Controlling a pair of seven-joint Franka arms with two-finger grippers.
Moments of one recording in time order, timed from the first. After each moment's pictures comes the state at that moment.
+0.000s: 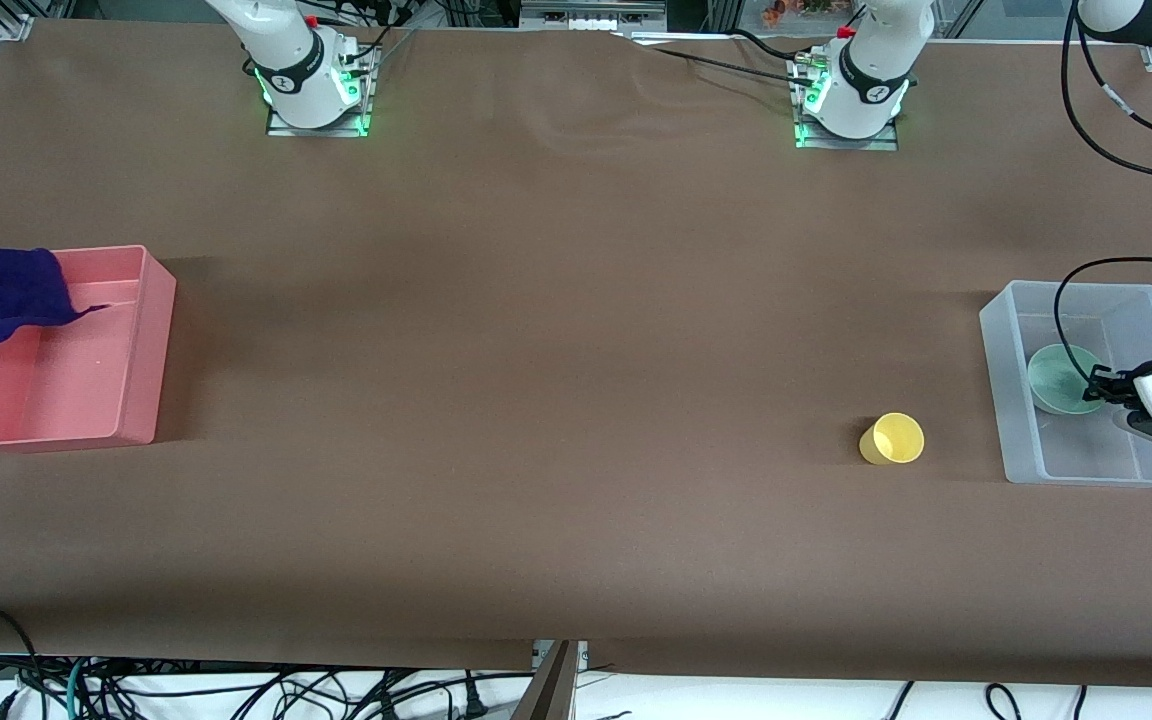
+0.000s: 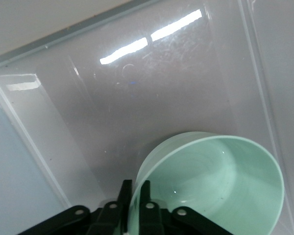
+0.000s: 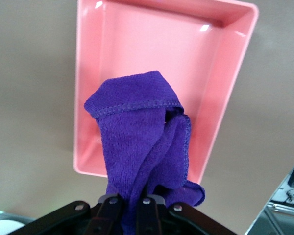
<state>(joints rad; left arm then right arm) 0.52 0.74 -0.04 -1.55 0.11 2.16 0.81 -0.15 0.32 -0.34 -1.61 -0.06 1.73 -0.71</state>
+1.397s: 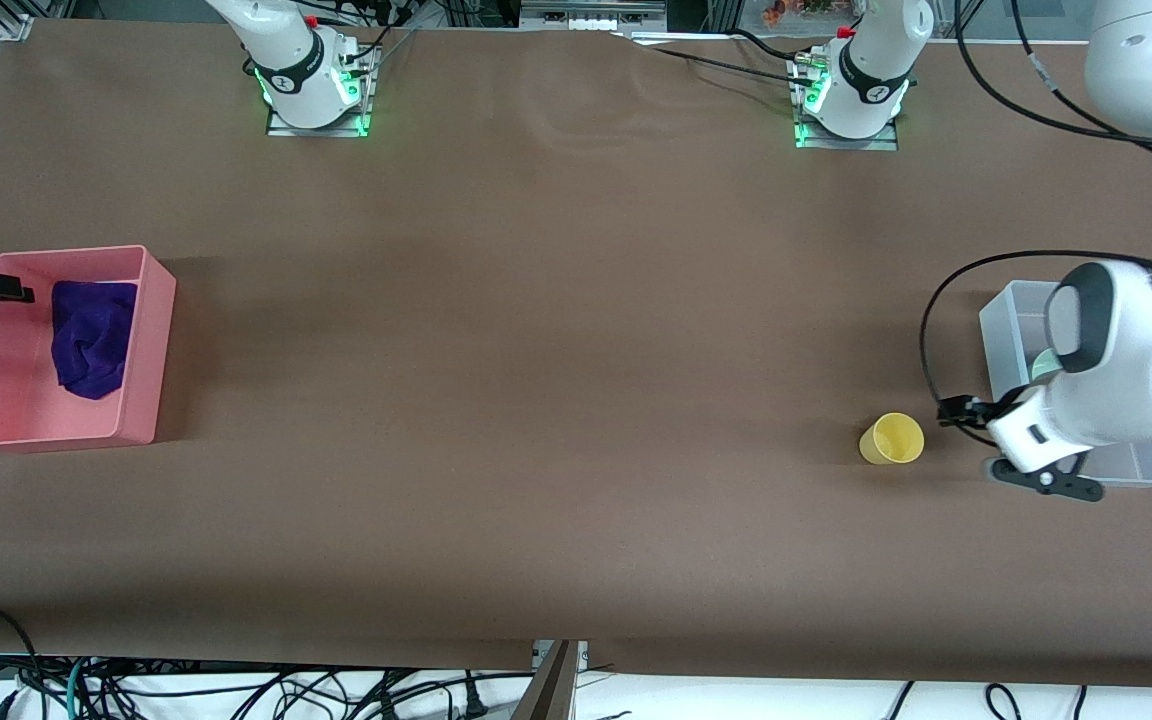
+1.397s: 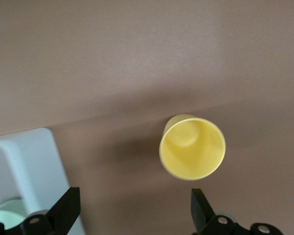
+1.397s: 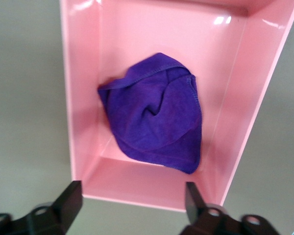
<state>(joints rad) 0.11 0.58 -0.11 -1.52 0.10 1.99 0.17 -0.15 0.39 -0.33 -1.62 0.01 1.74 -0.68</state>
